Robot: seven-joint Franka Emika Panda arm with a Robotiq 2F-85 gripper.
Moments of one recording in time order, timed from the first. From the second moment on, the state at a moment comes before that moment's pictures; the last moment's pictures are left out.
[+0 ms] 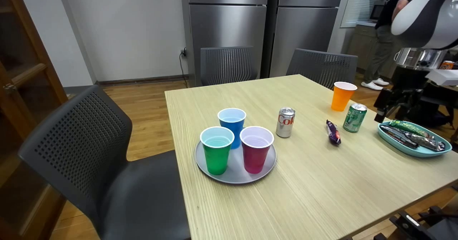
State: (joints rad) arm -0.40 0.37 -0.06 -2.37 0.13 2.64 -0.56
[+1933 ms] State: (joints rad) arm -0.14 0.74 -0.13 -2.07 0.21 2.76 0.16
